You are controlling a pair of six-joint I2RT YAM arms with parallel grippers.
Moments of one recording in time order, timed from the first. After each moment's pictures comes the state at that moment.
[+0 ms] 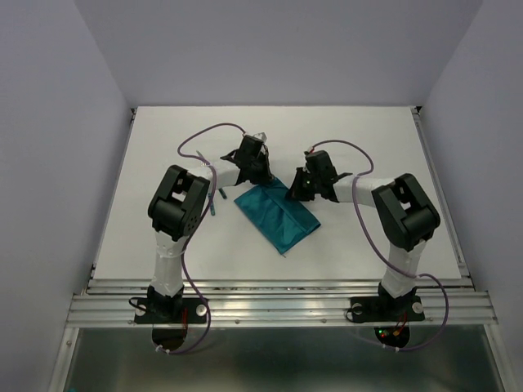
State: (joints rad) left arm -0.52 2.08 1.37 -0.09 0.15 -0.59; right arm 0.48 1.90 1.08 0.01 -0.21 0.67
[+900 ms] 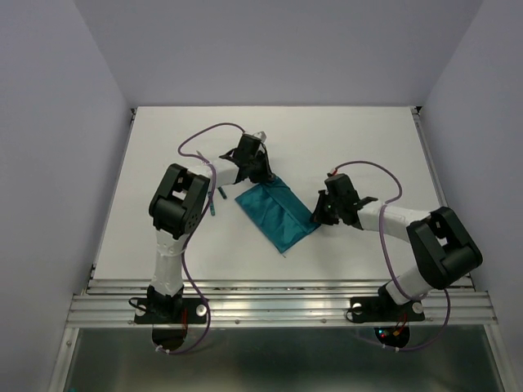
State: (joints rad) left arm -0.50 2.10 1.38 -0.07 0.21 -0.60; right arm 0.48 1.54 0.71 -0.07 -0.06 0.66
